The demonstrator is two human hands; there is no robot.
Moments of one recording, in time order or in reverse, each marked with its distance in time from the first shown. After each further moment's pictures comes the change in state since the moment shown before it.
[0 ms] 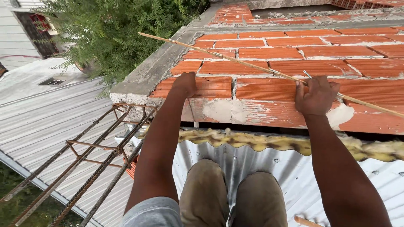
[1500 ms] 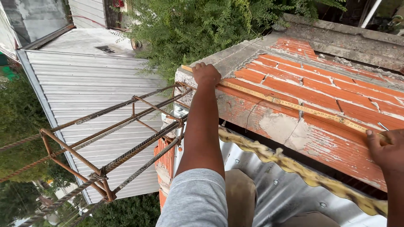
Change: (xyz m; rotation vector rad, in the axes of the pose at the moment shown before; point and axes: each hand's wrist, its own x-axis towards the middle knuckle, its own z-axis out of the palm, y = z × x) left_hand -0.061 -0.131 -0.044 -0.083 0.233 -0.475; right_hand -0.003 0.013 0.023 0.459 -0.308 -0.005
